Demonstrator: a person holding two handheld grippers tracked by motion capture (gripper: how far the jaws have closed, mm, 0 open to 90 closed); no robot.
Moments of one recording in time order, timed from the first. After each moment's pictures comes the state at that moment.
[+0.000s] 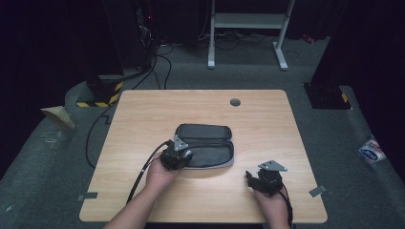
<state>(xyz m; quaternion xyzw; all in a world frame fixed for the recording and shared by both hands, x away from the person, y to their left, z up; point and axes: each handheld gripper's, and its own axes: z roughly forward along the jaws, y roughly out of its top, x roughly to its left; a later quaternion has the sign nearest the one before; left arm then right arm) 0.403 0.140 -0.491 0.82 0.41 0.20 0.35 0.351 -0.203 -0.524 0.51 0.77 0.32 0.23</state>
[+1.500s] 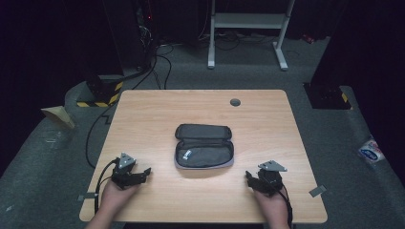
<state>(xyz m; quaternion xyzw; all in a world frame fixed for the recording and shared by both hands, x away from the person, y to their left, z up) 0.348 0.289 -0.529 0.77 0.49 0.22 0.34 0.350 -0.203 -0.524 0.51 0.77 0.32 0.23</state>
